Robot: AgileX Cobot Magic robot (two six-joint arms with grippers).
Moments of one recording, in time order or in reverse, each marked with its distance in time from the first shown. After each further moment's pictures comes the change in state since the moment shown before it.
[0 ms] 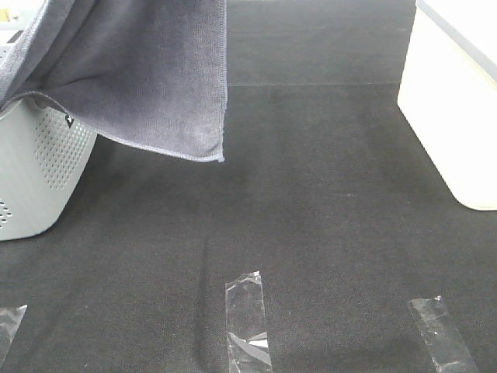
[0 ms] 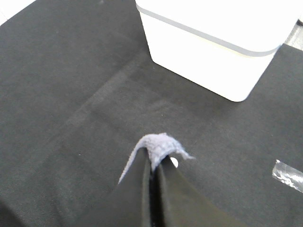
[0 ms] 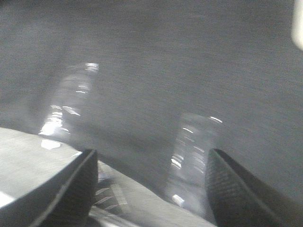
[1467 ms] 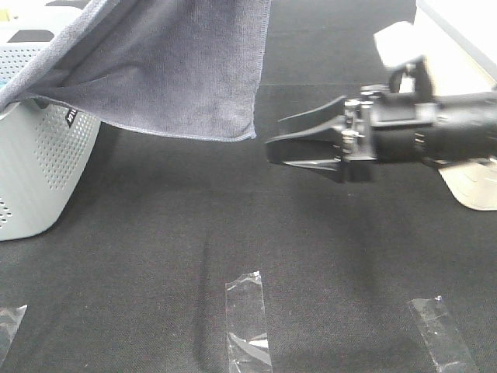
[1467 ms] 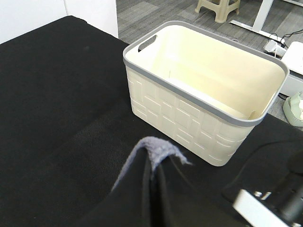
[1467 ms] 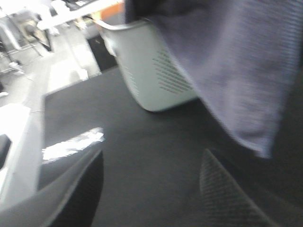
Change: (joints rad) left arm 0.000 0.121 0.000 -0.164 -0.277 -0.017; right arm 0.207 1.223 -0.246 1.209 0.006 -1.688
